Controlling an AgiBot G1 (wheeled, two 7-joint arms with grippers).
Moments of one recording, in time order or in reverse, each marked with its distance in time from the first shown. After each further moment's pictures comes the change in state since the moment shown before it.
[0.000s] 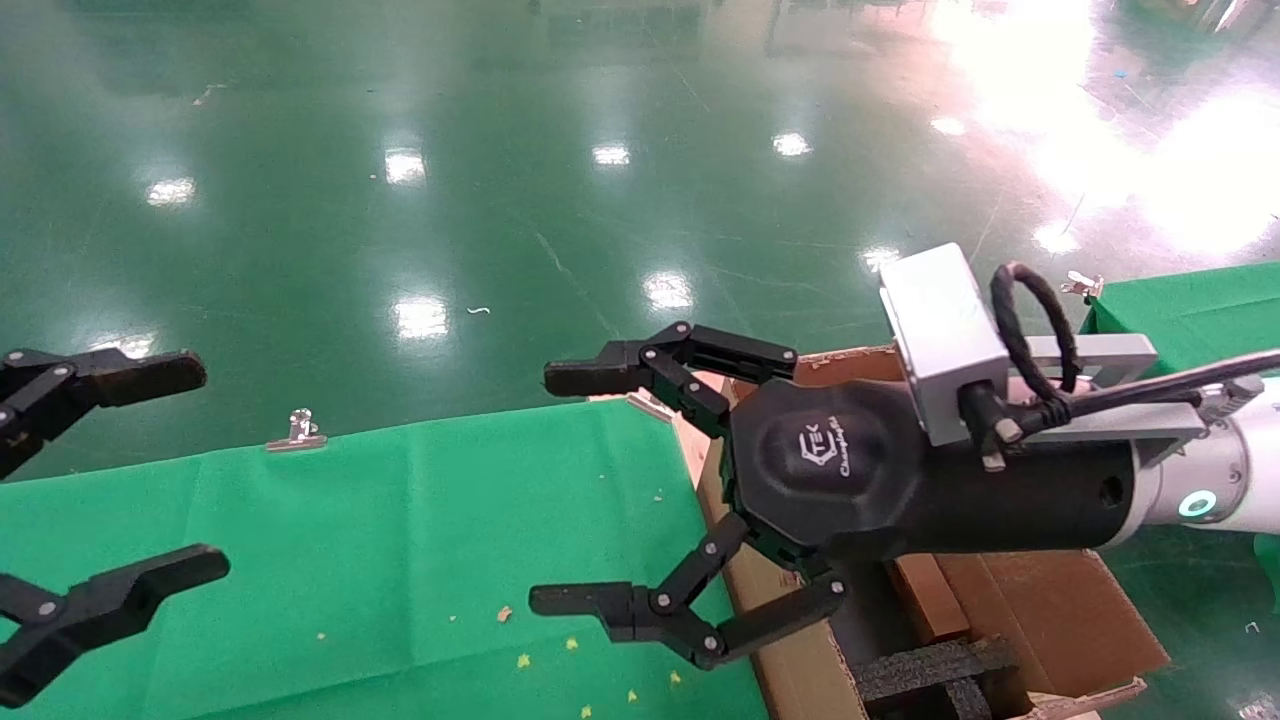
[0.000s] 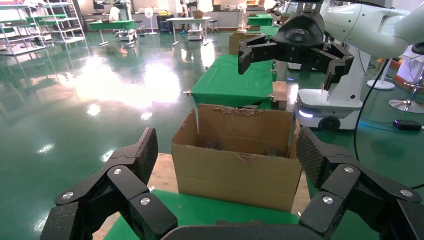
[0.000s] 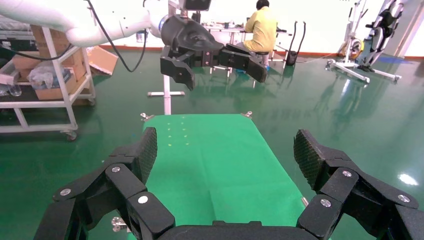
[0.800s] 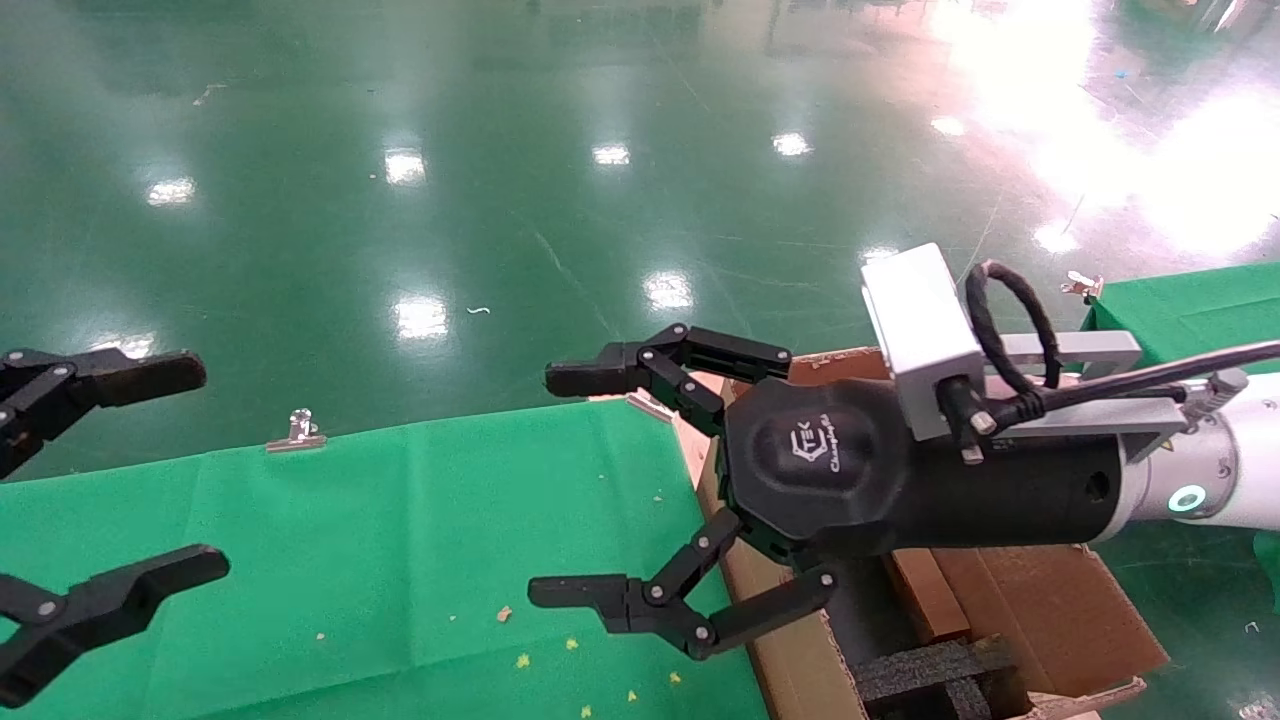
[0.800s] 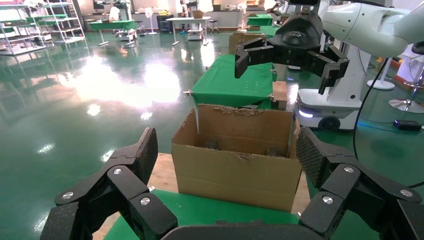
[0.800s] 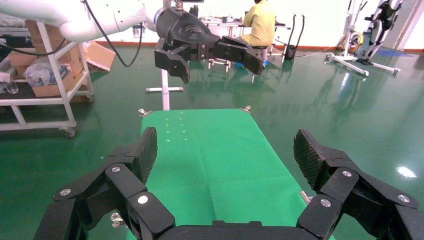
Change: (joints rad) left arm 0.000 0.000 0.000 0.000 0.000 0.000 0.000; right arm 0.012 0.004 -0.019 0.001 -0.015 0.015 0.013
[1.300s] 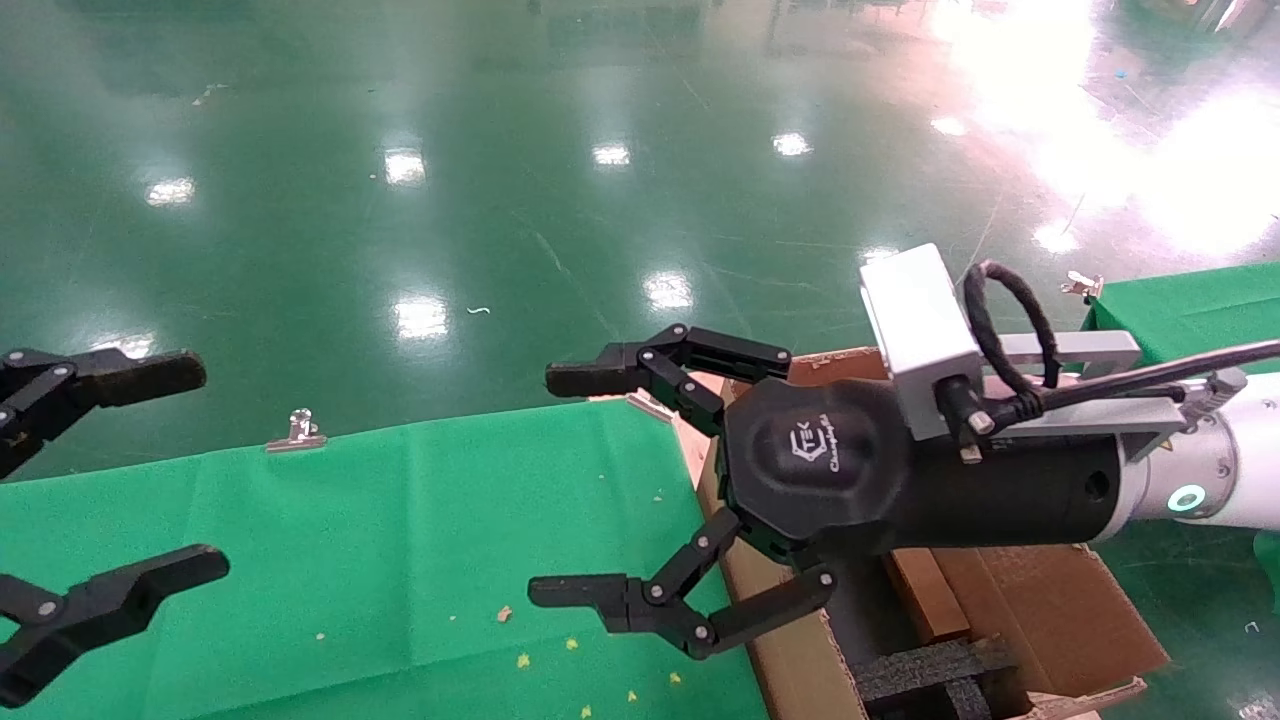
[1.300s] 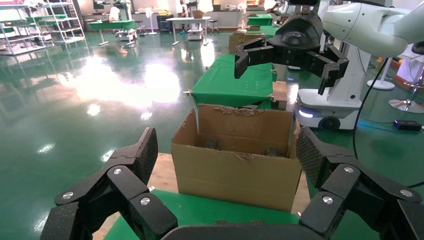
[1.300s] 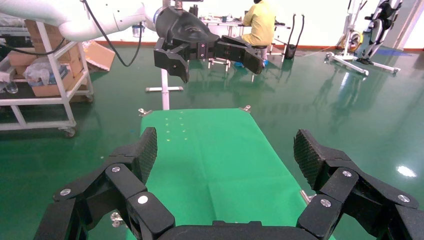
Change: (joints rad) left arm 0.000 0.000 0.000 0.000 0.000 0.000 0.000; right arm 0.001 0.001 -0.002 0.000 -0.001 0.002 0.001
